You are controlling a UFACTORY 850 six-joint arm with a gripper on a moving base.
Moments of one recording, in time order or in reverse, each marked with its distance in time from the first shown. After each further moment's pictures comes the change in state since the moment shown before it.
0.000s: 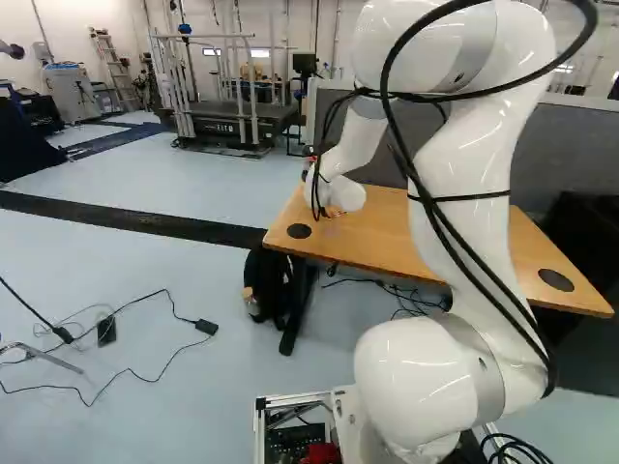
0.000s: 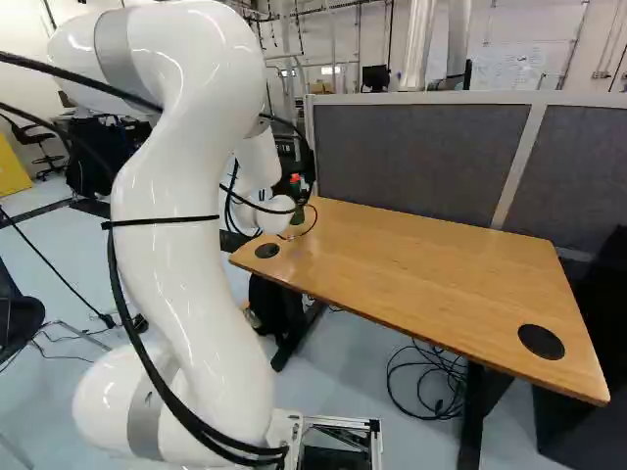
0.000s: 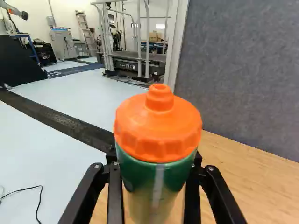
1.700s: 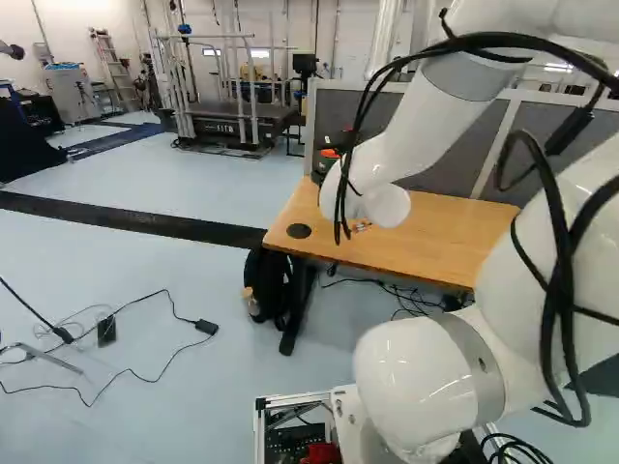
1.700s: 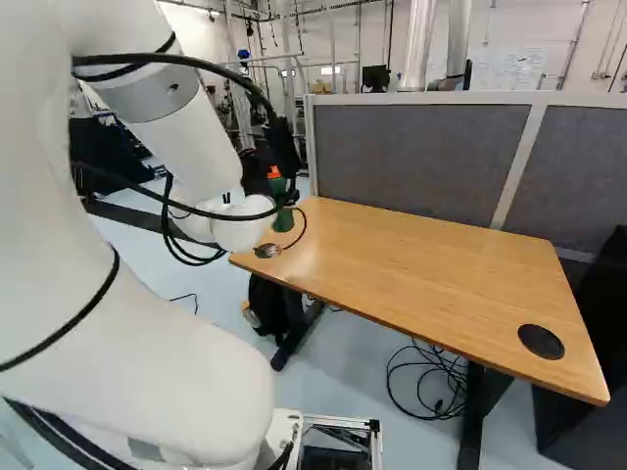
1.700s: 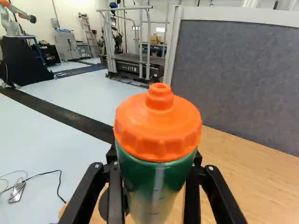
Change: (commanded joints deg) arm 0.4 35.6 26.4 0.0 -9.6 0.0
